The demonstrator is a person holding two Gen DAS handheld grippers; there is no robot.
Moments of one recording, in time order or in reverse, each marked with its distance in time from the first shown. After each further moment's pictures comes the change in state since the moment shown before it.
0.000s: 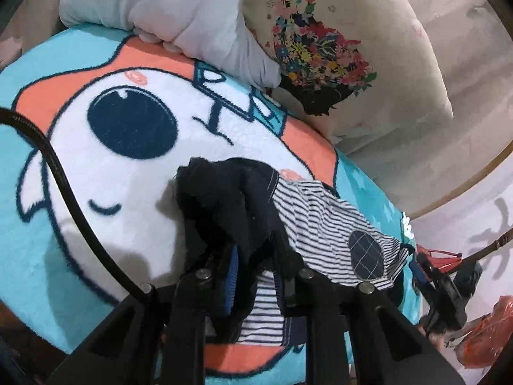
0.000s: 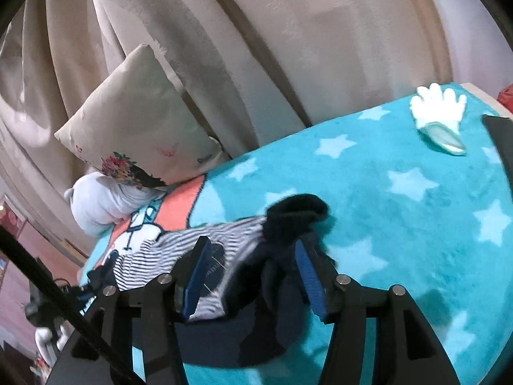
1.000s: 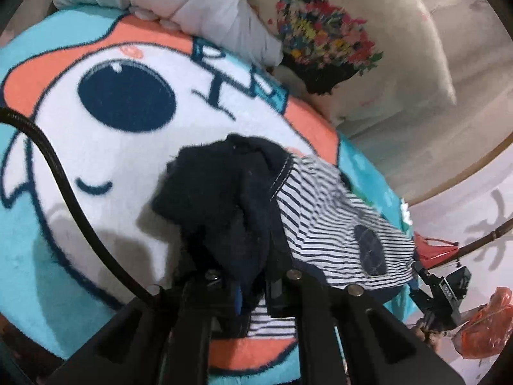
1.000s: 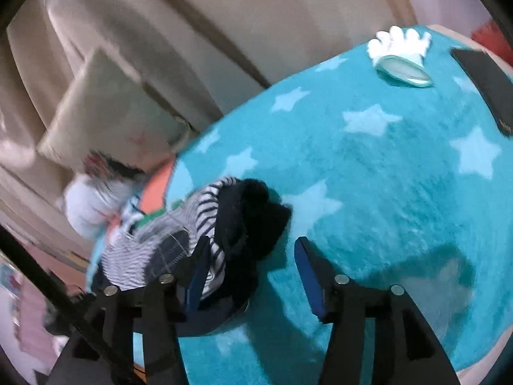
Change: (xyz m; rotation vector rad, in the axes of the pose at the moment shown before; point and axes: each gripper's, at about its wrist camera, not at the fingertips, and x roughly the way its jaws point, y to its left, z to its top) left arm 0.009 0.005 -0.003 0.009 0.051 -0.044; right arm -0.022 -0.049 -0.027 0.192 0.061 0.028
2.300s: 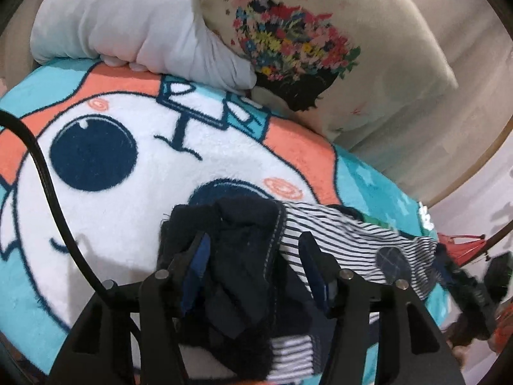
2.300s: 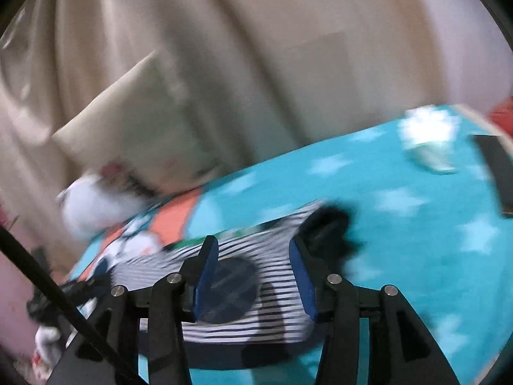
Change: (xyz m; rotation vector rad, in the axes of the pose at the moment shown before) left arm 0.025 -0.041 0.007 0.122 -0.097 0.110; right arm 0.022 0.085 0.012 -0.250 -0.078 0.027
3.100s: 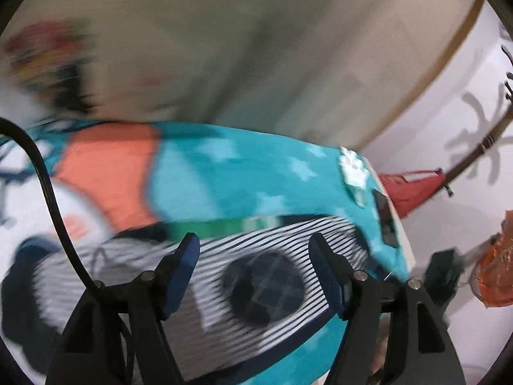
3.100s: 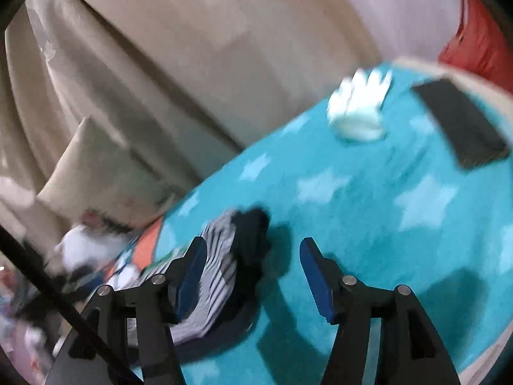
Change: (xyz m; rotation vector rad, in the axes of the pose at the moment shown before) left arm 0.083 -0.195 0.021 0.299 0.232 -0.261; right arm -0.050 -0.114 -0.010 0.279 -0.064 -0.051
